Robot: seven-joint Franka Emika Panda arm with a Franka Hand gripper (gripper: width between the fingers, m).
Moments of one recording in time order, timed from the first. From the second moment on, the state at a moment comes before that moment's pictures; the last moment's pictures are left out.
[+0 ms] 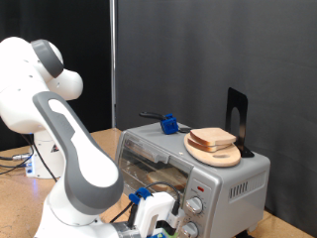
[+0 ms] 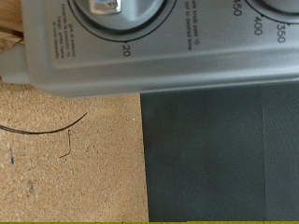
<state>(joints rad) -0.66 1.05 0.57 -1.38 0.78 1.84 0.18</state>
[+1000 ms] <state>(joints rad) -0.65 1.05 0.58 -1.41 0.79 1.87 0.18</state>
